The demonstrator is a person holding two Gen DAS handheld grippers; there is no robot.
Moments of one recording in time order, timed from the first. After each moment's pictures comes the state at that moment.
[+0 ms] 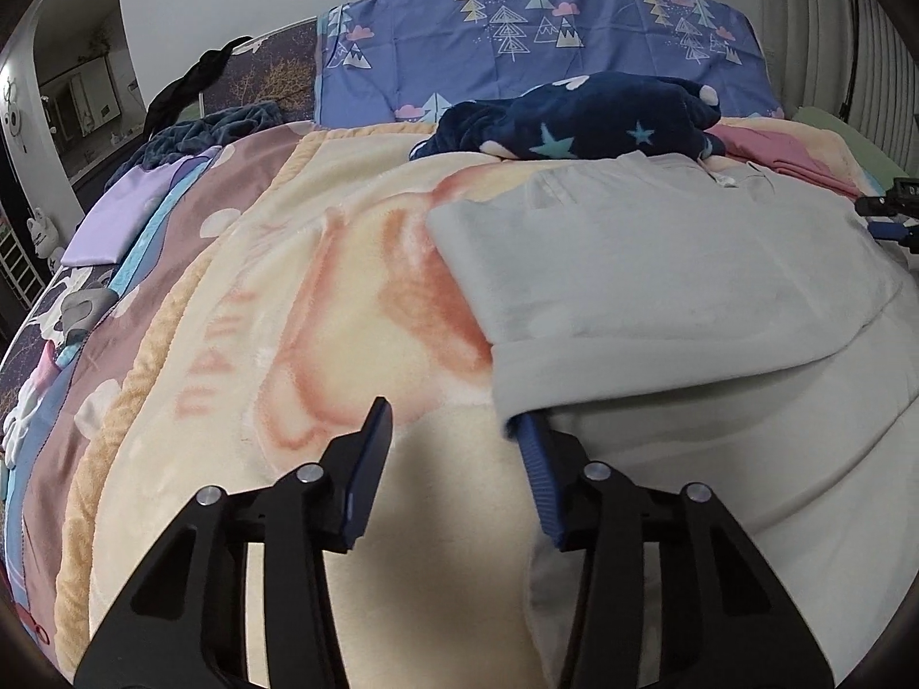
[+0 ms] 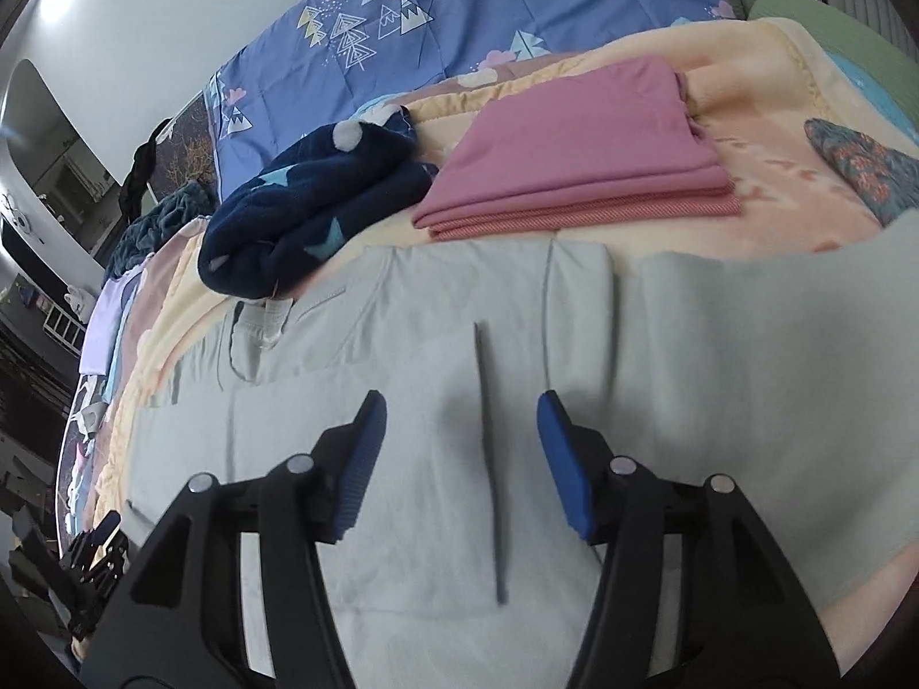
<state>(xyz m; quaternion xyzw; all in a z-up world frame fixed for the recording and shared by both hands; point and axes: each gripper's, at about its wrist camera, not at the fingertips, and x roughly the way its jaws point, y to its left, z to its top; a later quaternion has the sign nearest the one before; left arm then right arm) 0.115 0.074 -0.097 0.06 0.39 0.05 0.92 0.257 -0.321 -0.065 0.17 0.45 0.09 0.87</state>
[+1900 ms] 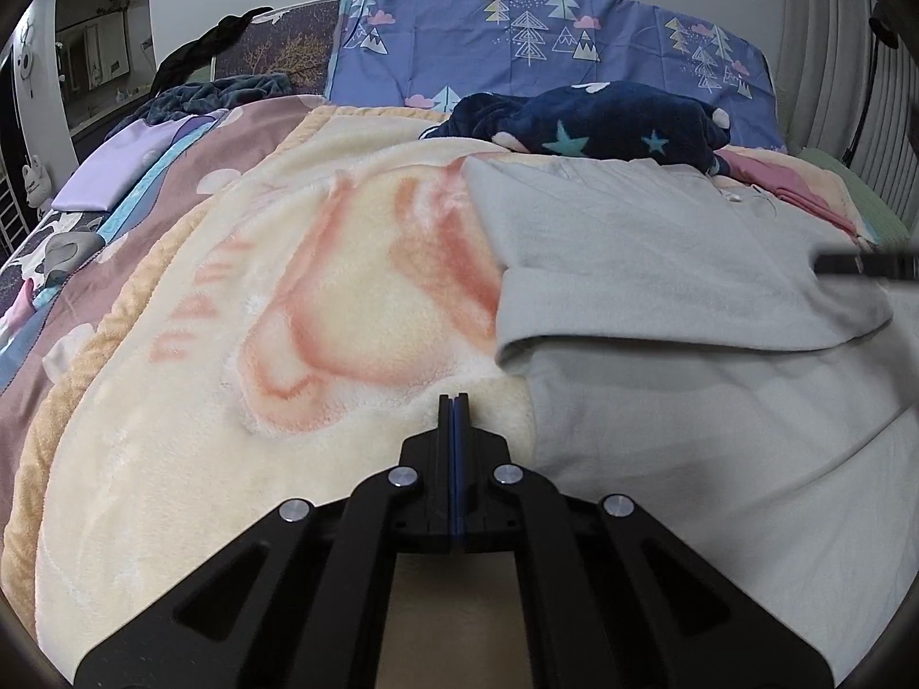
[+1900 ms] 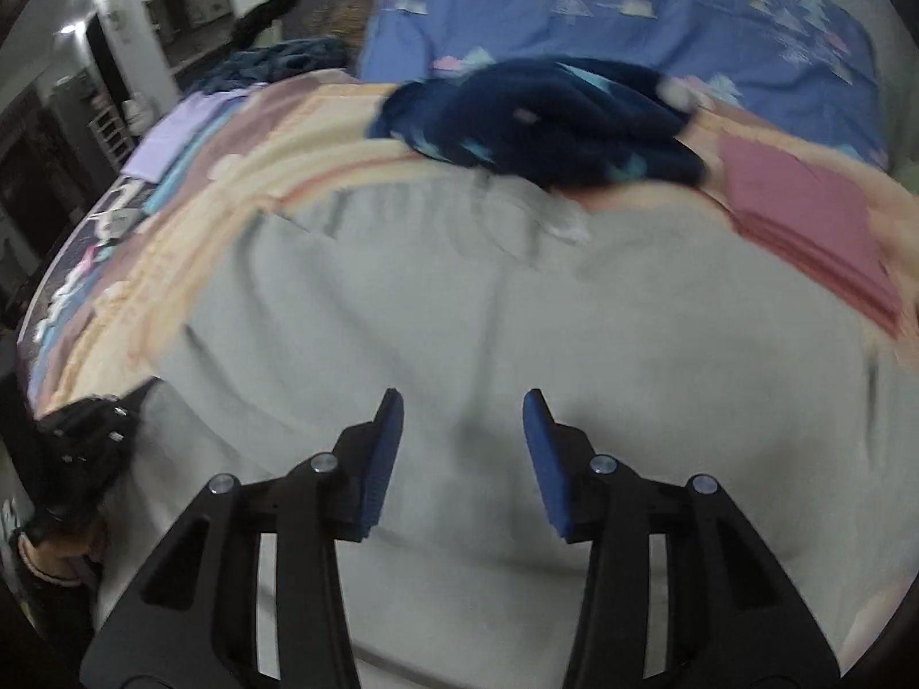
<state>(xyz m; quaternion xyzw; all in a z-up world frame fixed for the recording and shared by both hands) 0.108 0.090 -0.115 0.00 0.39 0.04 0.92 0.204 -0.151 -0.062 -0.03 0.47 0.18 0.87</state>
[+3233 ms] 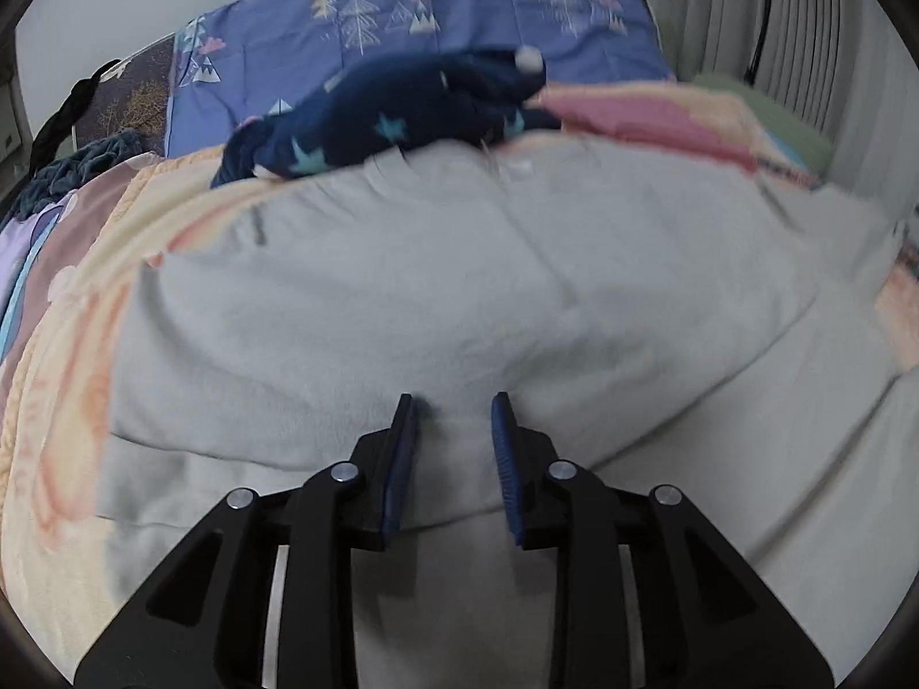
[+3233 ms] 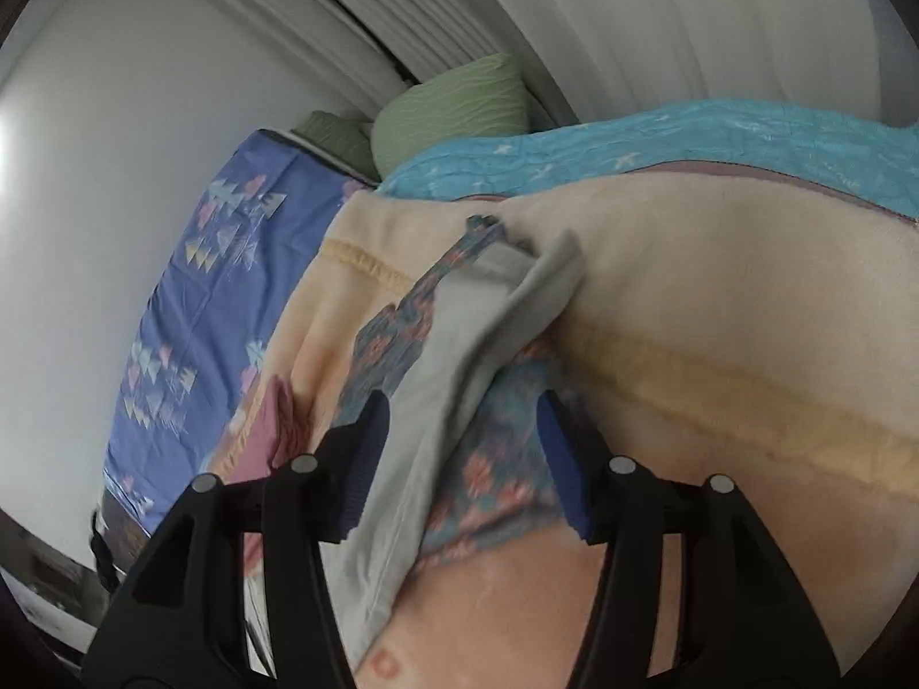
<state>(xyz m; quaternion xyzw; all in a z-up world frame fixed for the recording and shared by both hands) 0.168 -0.075 -0.116 0.07 0.41 -0.08 0.90 0.116 -0.685 -0.029 0.45 0.25 -0.21 0.83</state>
